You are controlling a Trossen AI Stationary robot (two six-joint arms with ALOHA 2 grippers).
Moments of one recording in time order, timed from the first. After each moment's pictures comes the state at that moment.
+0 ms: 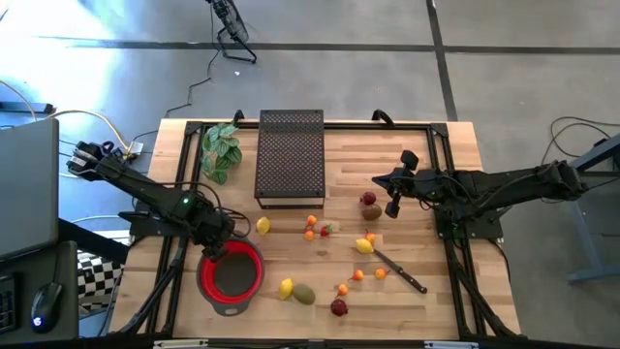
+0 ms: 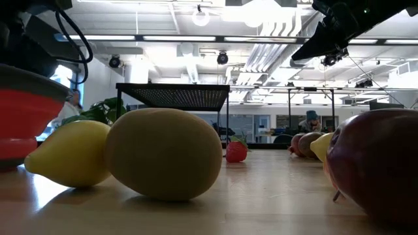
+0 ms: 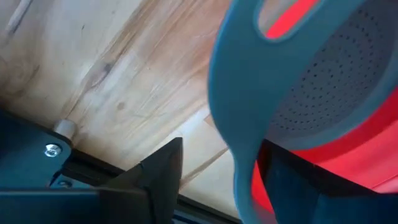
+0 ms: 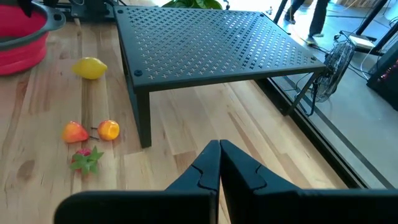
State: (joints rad) left arm -0.39 1.03 0.63 -0.97 0.28 -1.18; right arm 0.04 0.82 0.58 -0.23 0.43 0.06
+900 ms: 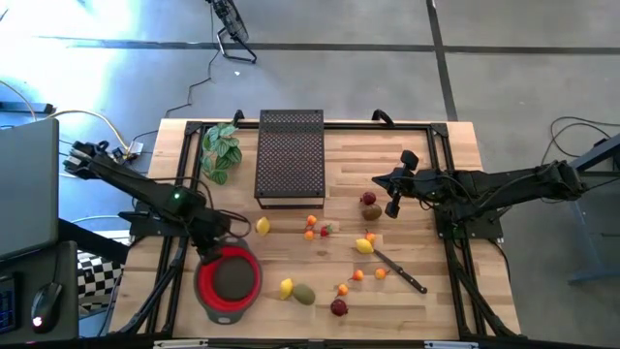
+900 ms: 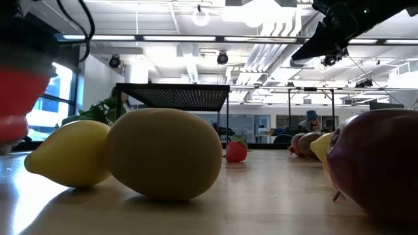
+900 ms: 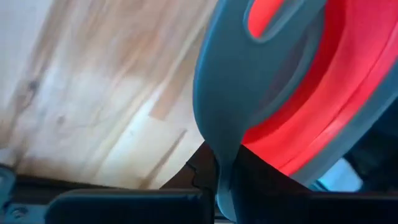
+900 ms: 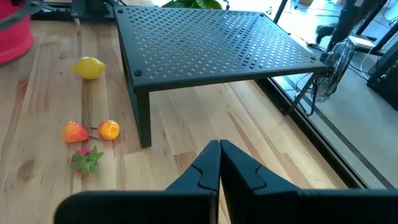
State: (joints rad) left arm -0.39 0.91 0.63 -0.88 0.38 -1.05; right arm 0.04 0.82 0.58 -0.23 0.44 0.06
